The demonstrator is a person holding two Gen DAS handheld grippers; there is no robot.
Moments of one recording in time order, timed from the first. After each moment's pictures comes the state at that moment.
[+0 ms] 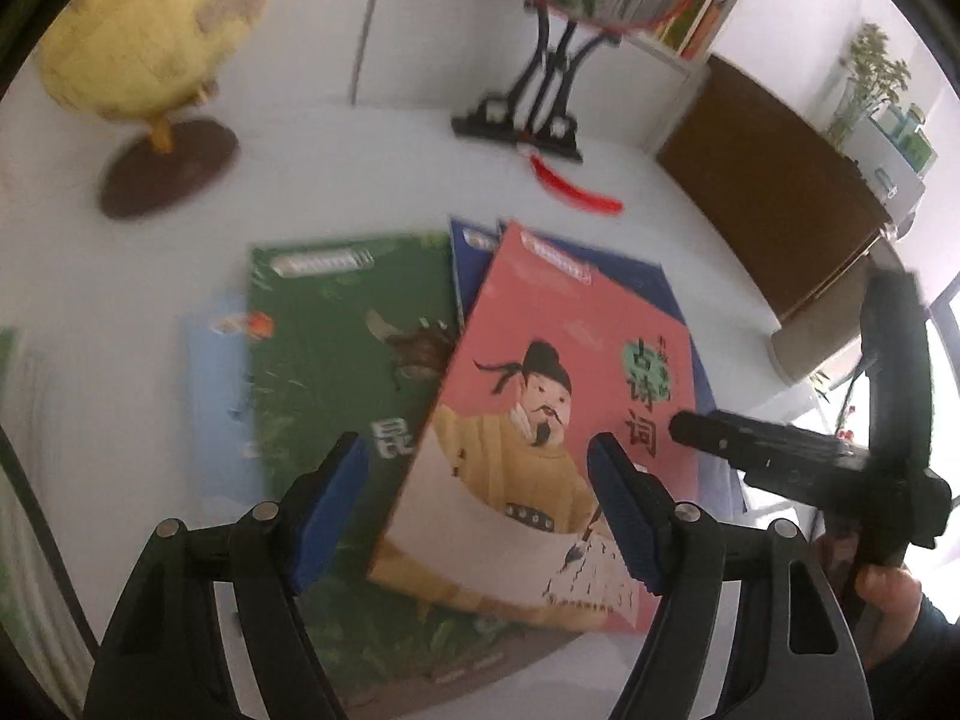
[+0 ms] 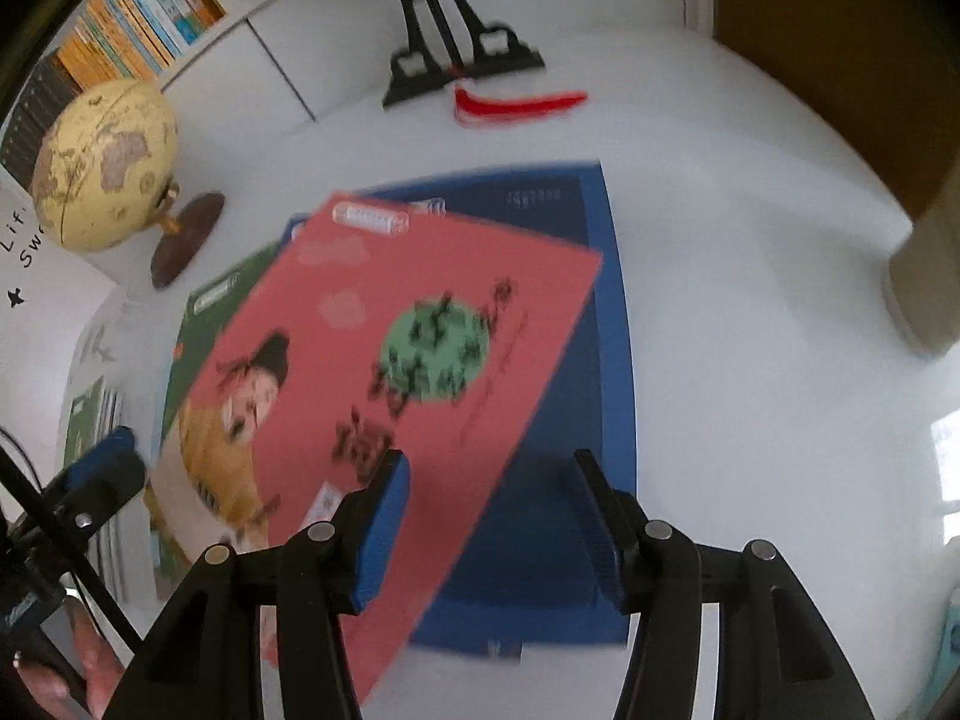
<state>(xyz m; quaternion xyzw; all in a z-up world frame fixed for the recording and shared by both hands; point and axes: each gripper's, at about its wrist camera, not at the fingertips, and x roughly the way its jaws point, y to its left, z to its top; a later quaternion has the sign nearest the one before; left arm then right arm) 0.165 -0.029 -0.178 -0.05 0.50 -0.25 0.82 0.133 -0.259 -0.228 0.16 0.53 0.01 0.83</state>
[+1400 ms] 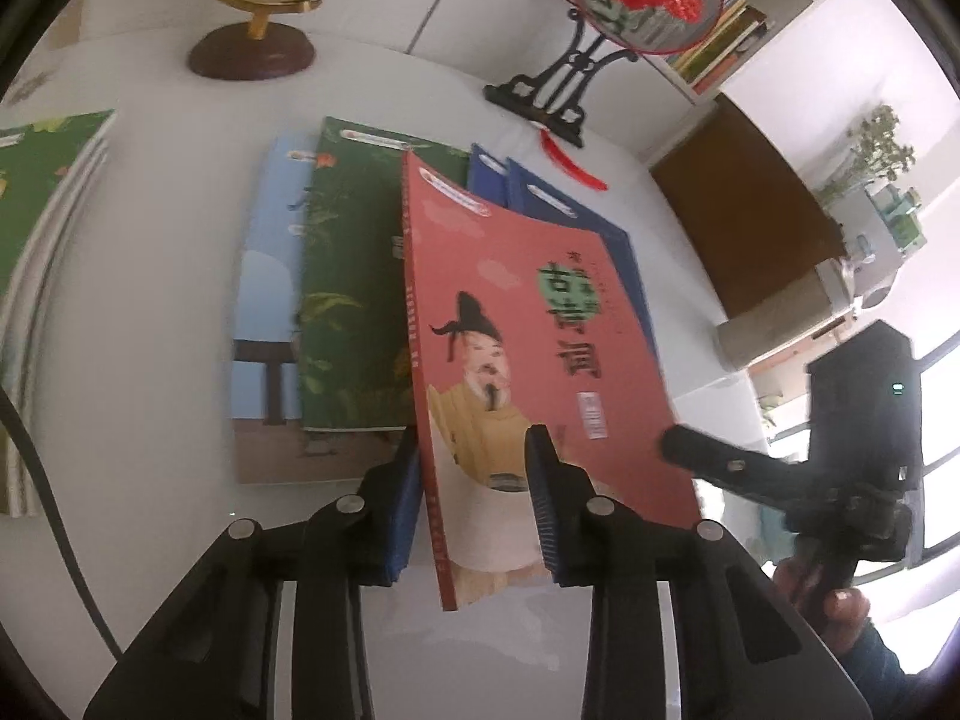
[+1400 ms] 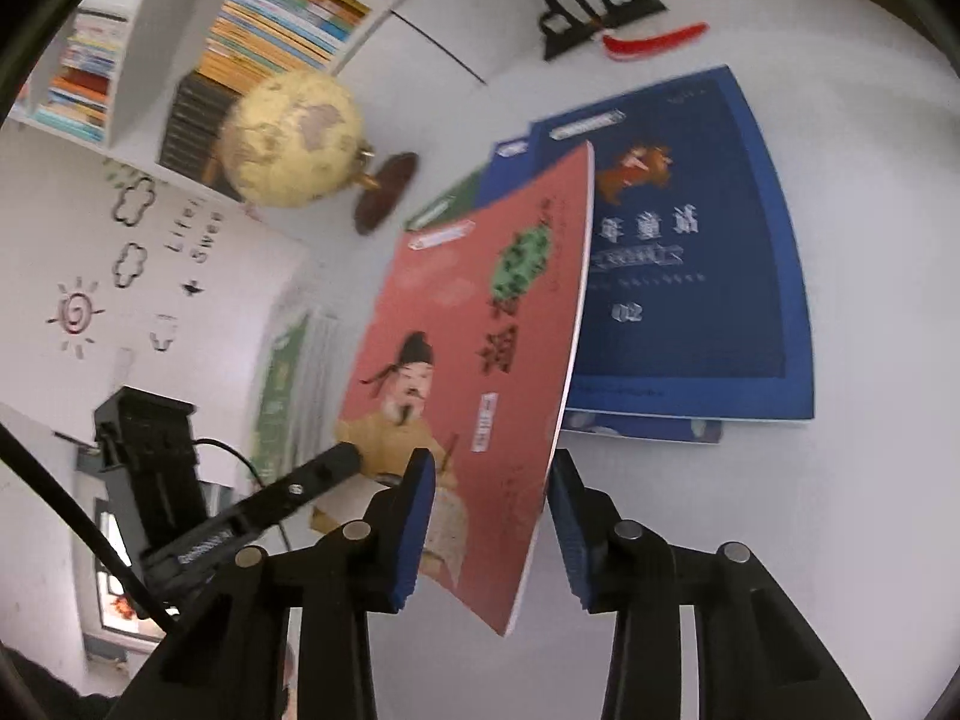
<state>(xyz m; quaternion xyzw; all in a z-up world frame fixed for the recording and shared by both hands) 0.062 0.022 -0.180 -0.16 0.52 -0.23 0.81 0.047 -0.243 -0.216 0.31 0.50 0.21 0.78</state>
